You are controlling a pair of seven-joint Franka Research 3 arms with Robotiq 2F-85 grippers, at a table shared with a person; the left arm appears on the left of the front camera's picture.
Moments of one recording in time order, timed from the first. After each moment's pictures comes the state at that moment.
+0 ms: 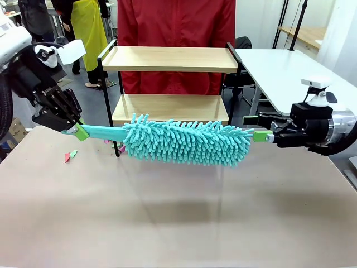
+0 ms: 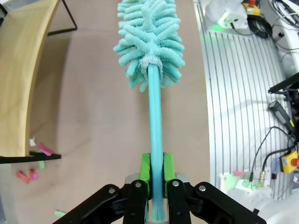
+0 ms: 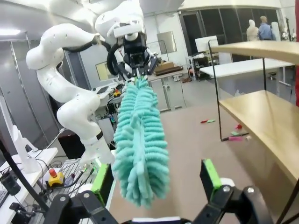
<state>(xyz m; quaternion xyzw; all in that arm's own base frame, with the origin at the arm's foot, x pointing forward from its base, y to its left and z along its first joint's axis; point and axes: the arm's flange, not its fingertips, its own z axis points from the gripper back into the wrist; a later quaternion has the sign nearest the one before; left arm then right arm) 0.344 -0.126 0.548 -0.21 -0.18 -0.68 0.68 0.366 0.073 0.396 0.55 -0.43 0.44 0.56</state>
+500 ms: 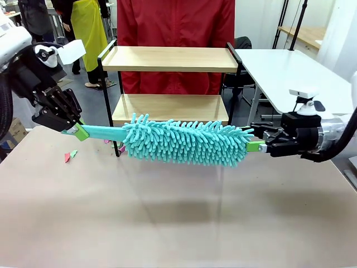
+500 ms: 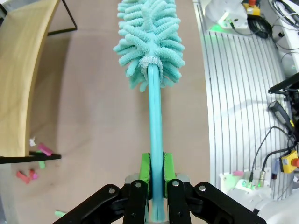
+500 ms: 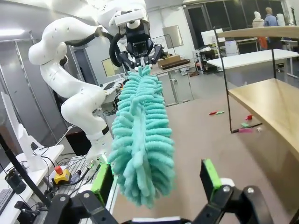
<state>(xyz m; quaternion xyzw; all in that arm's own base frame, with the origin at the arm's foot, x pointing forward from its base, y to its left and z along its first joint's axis) 0.344 -0.126 0.548 -0.21 -0.18 -0.68 0.68 0.366 0.093 0.375 0.56 -0.41 0.45 0.57</state>
